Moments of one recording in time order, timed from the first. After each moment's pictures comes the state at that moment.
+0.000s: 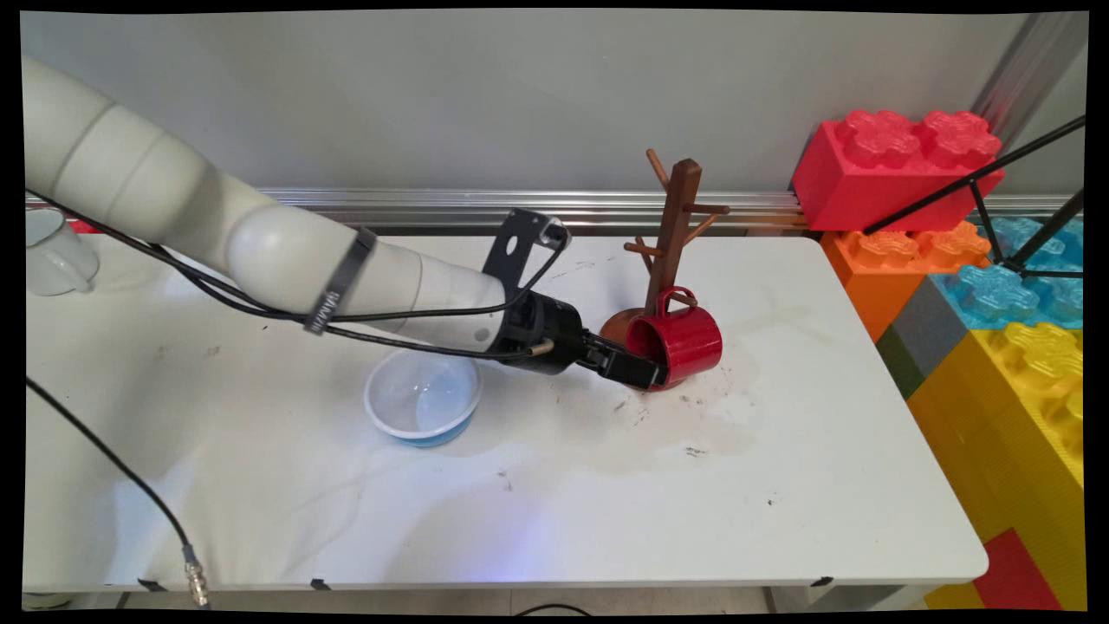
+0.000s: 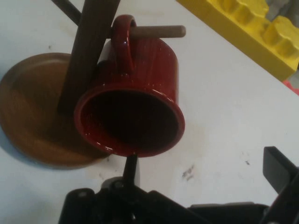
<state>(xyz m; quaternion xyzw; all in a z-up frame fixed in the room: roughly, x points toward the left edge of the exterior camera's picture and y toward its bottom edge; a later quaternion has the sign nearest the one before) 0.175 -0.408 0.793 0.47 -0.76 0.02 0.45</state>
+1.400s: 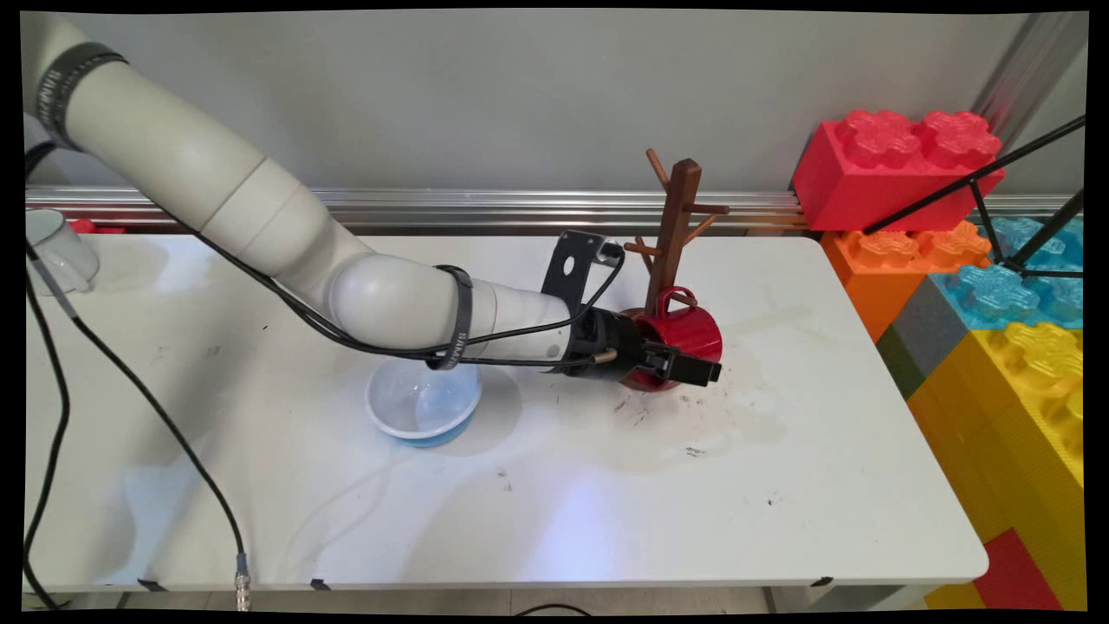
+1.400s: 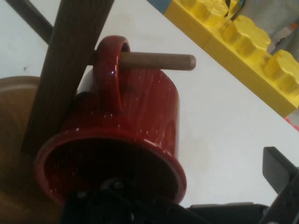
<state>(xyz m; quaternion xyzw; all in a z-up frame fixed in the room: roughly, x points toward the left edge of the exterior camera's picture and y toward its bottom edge) 0.125 -0.438 0.751 0.48 -0.73 0.01 0.48</state>
